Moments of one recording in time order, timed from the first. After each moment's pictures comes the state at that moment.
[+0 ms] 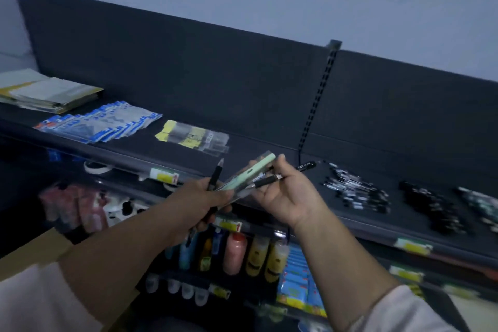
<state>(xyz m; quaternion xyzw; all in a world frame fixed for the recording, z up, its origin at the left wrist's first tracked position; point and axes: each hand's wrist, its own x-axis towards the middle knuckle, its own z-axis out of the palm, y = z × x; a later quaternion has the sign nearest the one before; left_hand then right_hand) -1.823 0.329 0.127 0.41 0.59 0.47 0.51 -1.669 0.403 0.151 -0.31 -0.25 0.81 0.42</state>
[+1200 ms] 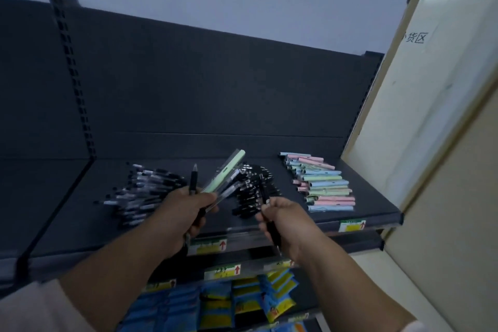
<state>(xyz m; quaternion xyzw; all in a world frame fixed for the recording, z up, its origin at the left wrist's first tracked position) -1.370 0.538 0.107 0.42 0.55 0.41 0.59 -1.181 0.515 0.097 -0.64 -0.34 0.53 0.44</state>
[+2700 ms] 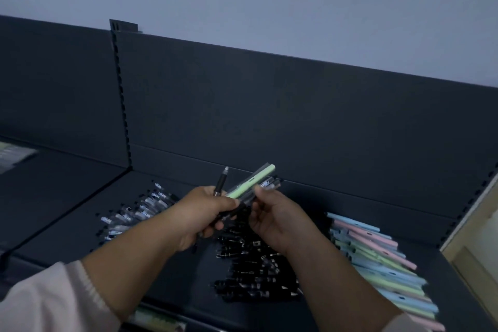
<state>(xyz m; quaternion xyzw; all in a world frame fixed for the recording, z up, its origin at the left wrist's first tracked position) -1.283 0.654 0.128 0.41 0.62 0.47 0.48 -1.141 0.705 0.122 -0.39 -0.32 0.77 0.40</state>
